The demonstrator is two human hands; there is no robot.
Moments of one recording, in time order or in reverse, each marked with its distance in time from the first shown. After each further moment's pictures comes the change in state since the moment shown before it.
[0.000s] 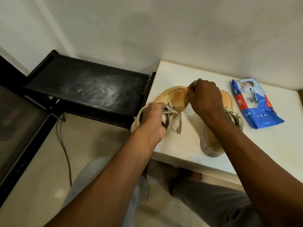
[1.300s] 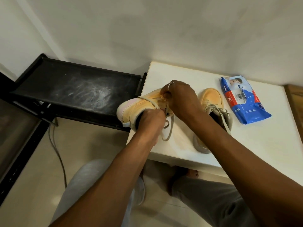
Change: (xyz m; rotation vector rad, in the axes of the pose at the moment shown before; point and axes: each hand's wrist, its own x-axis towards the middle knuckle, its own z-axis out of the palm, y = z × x) left_hand -0.017 -0.004 0.017 0.701 0.199 0.017; right_hand -0.016 -0.032 -0.008 0.100 -0.115 -0.251
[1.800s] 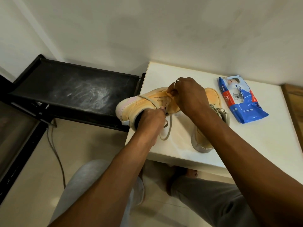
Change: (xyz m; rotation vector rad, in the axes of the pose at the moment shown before) left_hand 0.001 -0.008 0.002 -0.023 0.035 0.163; right_hand 0.001 0.019 -0.013 -0.155 0.014 0.051
